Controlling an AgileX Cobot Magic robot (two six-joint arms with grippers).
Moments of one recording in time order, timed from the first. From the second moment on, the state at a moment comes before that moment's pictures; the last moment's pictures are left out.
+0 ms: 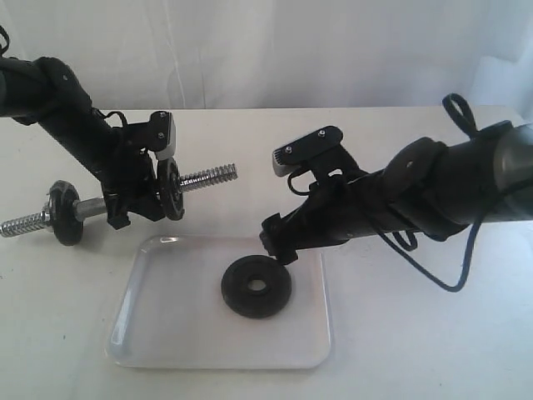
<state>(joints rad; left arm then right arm) -0.24 2.07 -1.54 -0.52 0.91 1.57 0.53 1.76 -0.91 0.97 0.09 -1.00</state>
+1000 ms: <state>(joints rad) -0.24 2.07 -1.54 -0.50 0.91 1.57 0.66 1.87 -0.95 0.99 0.16 -0.81</state>
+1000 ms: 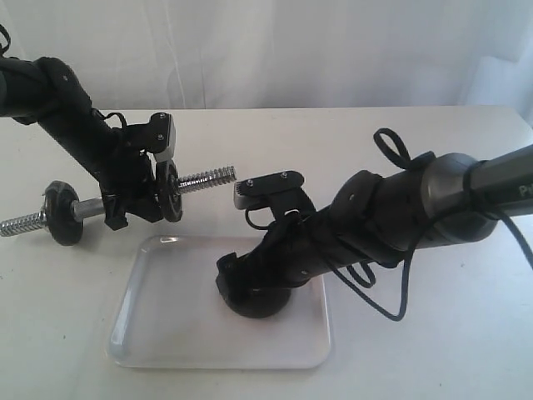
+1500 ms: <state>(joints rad) -0.24 2.11 -1.54 -0.50 0.91 1.57 0.67 1.92 -0.98 0.89 0.20 -0.81</state>
